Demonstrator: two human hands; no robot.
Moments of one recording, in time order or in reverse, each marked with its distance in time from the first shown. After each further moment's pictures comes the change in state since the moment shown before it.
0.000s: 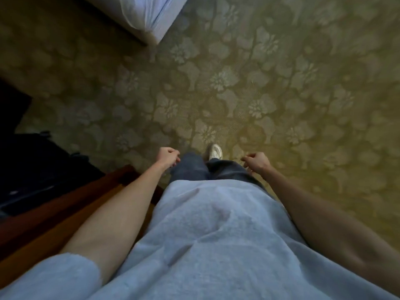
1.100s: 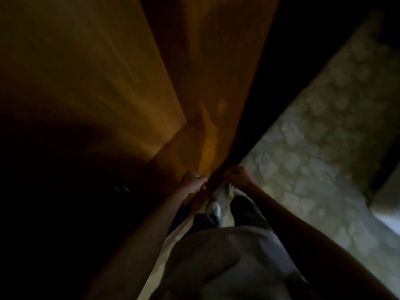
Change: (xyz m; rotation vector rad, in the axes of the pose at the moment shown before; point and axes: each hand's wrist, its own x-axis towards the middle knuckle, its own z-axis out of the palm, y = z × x) left_hand -0.213 -0.436 -0.060 -1.279 0.439 -0.456; right_hand -0.268 -0.143 0.502 -1.388 -0.707 -0.968
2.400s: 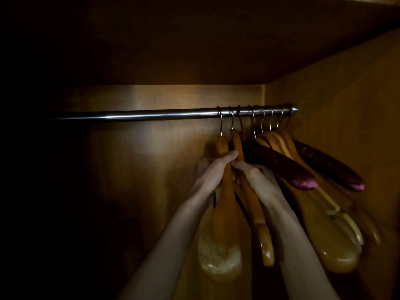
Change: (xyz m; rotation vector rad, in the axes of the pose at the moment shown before) left_hand -0.416 0.279 -0.352 -0.669 0.966 1.029; right_hand -0.261 -0.551 -0.158 0.276 -0.074 -1.265
